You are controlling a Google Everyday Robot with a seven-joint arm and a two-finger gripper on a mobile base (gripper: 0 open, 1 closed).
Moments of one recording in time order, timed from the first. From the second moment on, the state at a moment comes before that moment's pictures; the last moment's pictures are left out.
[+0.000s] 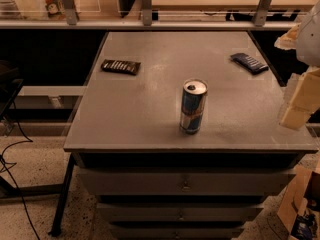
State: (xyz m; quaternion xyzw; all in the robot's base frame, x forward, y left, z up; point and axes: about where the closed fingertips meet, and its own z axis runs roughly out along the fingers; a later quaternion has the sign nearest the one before) arm 0.438 -0.216 0.978 -0.60 0.78 -0.04 0.16
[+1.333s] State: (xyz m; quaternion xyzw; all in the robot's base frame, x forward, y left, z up) arm 0.546 -0.272 1.041 -0.59 0.76 -0.15 0.24
